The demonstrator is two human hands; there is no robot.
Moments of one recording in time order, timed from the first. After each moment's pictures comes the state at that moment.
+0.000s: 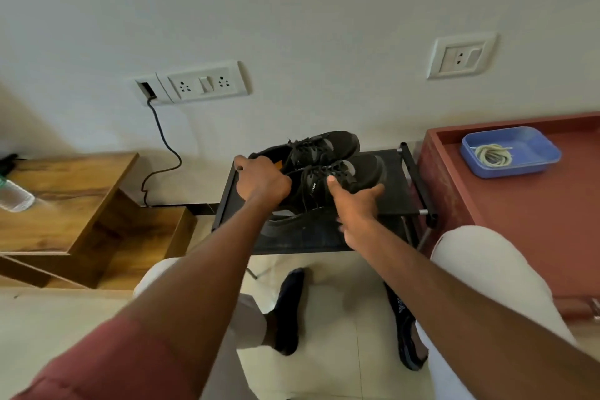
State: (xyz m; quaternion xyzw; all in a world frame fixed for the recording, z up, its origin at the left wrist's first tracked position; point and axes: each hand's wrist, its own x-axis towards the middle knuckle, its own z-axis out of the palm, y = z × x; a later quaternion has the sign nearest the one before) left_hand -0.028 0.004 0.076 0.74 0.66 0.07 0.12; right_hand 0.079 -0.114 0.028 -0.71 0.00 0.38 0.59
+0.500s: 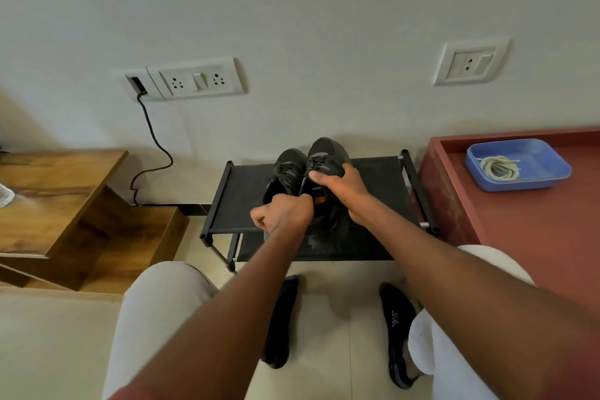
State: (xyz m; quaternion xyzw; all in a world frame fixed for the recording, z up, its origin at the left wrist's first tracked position) left_hand 0.013 -0.032 0.028 0.54 0.75 0.12 0.36; right_hand 0.135 -0.043 -0.005 -0.73 -0.22 0.43 0.49
